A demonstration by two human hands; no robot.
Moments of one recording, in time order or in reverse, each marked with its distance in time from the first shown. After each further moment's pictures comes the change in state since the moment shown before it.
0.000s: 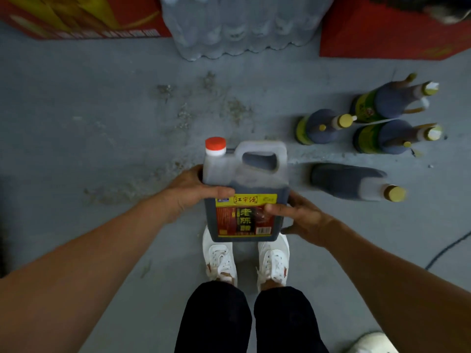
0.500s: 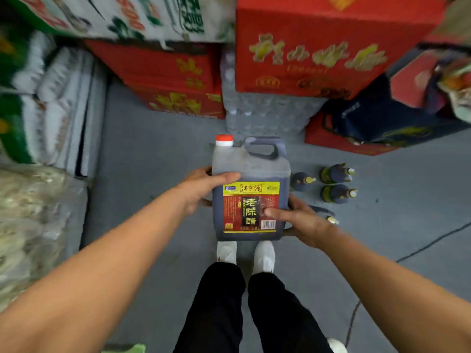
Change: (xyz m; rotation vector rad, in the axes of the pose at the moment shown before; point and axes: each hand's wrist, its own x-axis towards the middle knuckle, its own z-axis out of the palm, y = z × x) left_hand -0.314 0.170 -0.032 -0.276 0.191 0.066; right_hand -0.282 -0.155 0.119 -0.192 -0.030 -0.188
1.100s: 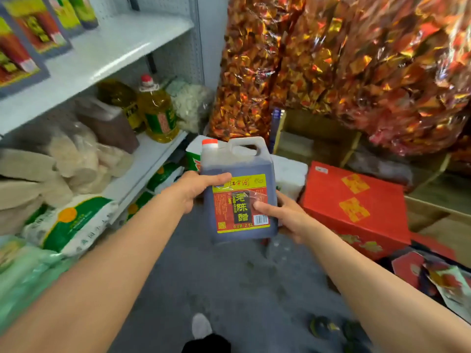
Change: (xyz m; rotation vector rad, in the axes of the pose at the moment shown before) left_hand -0.288 0.200 -0.201 -0.273 0.414 0.421; right_hand -0.147 -0.333 0.227 -0.344 -0.151 -0.513
